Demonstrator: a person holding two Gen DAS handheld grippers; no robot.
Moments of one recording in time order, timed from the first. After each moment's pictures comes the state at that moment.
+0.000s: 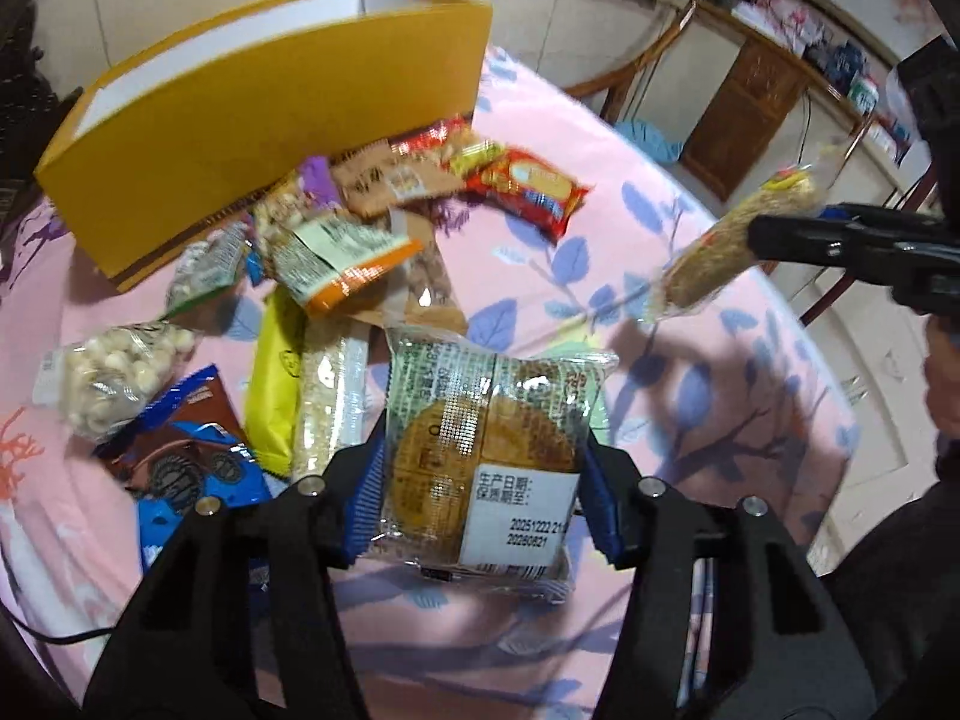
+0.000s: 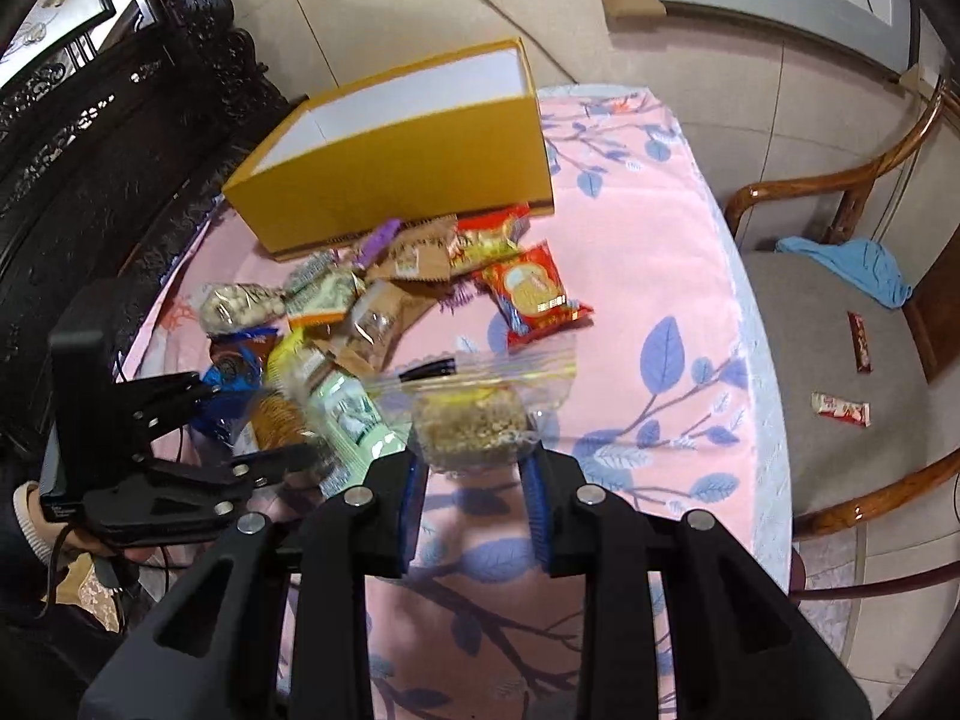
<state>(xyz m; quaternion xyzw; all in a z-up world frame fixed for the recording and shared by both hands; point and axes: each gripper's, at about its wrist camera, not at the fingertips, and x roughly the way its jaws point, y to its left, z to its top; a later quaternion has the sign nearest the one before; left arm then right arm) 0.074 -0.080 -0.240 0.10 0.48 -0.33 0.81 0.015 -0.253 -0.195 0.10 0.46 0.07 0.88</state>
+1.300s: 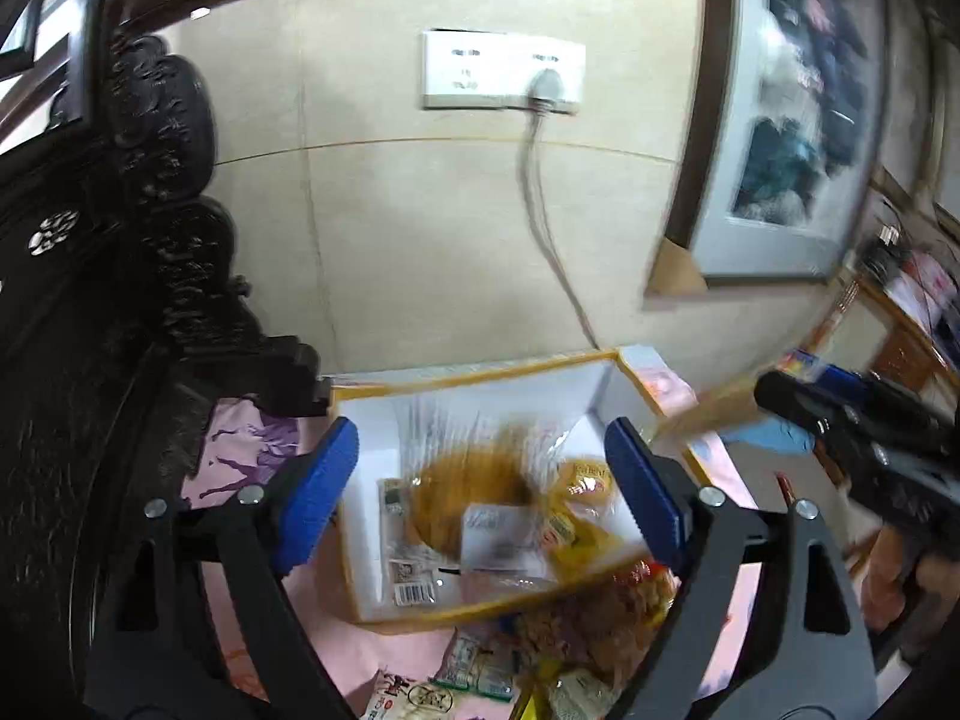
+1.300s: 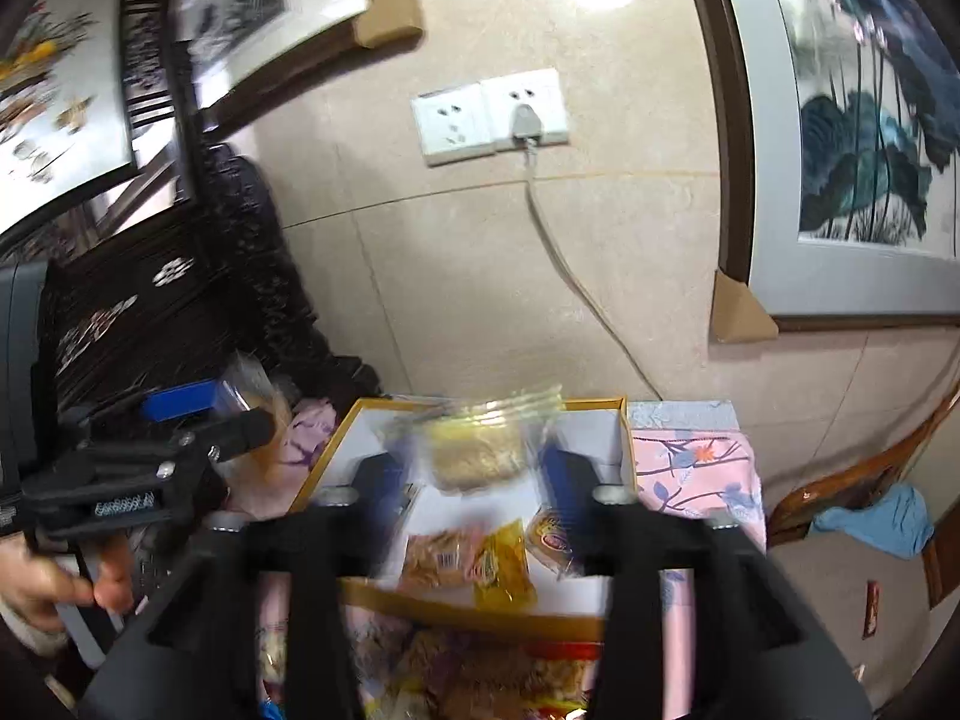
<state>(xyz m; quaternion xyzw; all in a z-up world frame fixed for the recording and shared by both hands) 0.273 -0.024 -0.016 0.01 0.31 -0.15 0.94 0.226 -0.218 -0.024 0.09 0.26 0.09 0.96</state>
